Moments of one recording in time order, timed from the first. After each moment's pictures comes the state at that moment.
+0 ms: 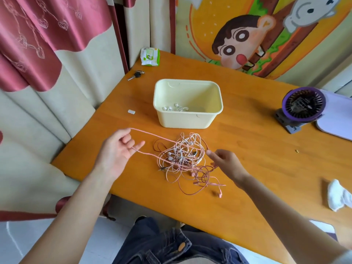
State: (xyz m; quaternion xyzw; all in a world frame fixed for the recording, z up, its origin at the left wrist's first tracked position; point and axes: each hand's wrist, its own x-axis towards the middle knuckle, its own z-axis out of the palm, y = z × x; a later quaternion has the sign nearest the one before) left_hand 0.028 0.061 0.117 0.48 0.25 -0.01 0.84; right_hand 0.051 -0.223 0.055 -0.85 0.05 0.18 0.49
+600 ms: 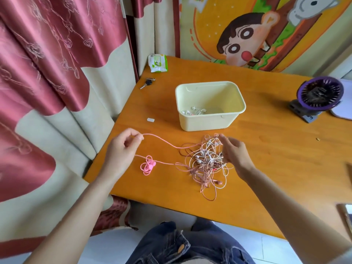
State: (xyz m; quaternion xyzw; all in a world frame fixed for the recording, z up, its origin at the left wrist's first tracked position) left_hand 0.039 0.168 0.124 0.88 0.06 0.03 0.47; right_hand 0.056 -0.119 0.077 -0.77 0.16 0.07 0.61
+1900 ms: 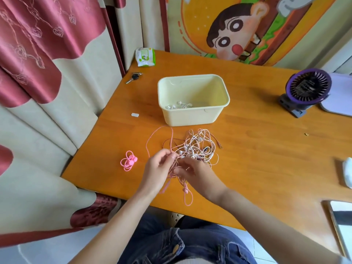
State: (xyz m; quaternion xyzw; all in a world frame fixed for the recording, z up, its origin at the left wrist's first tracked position) left_hand 0.002 0.038 0.064 0.78 0.06 -0.08 0.62; right_hand -0.001 -0.104 0.073 -0.86 -0.09 0.18 0.48
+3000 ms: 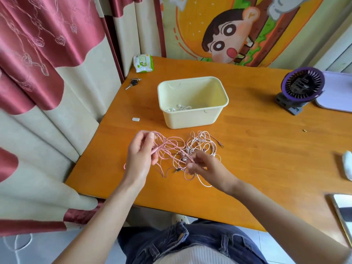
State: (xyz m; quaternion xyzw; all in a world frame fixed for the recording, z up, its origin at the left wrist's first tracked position) left_hand 0.018 0.066 0.108 0.70 0.09 0.03 0.70; right_hand 0.006 -0.126 0.062 -0.80 -0.12 0.17 0.56
